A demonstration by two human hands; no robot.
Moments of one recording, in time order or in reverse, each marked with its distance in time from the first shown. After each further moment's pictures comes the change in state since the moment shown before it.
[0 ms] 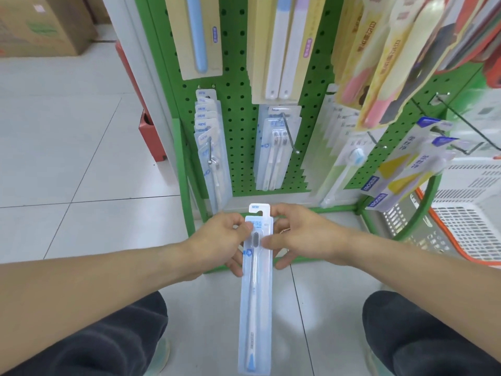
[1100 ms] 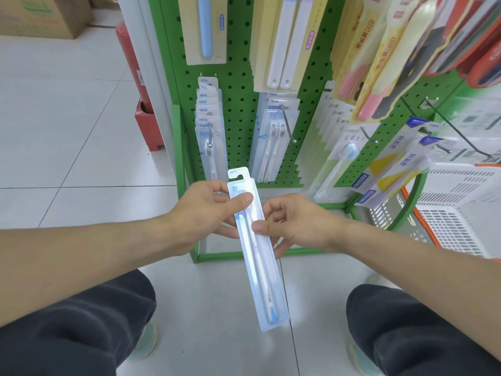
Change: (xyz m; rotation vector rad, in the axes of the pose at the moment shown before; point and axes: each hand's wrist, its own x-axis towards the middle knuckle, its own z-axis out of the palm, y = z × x) left_hand -0.021 0.016 -0.010 -0.251 0.098 0.154; right_hand -0.006 0.004 -0.003 0.008 -0.054 -0.055
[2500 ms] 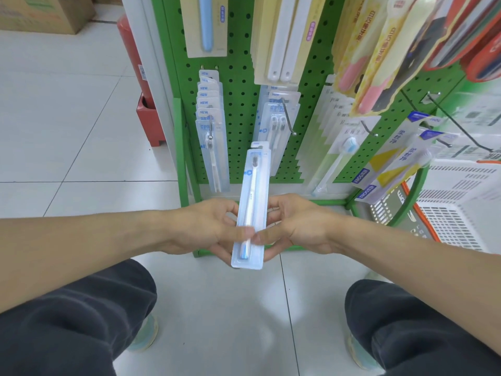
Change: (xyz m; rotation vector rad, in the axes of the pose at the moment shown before) left_hand -0.007 -0.009 -0.007 0.165 -0.439 -0.241; right_hand -0.006 0.001 0.008 0.231 -0.101 0.052
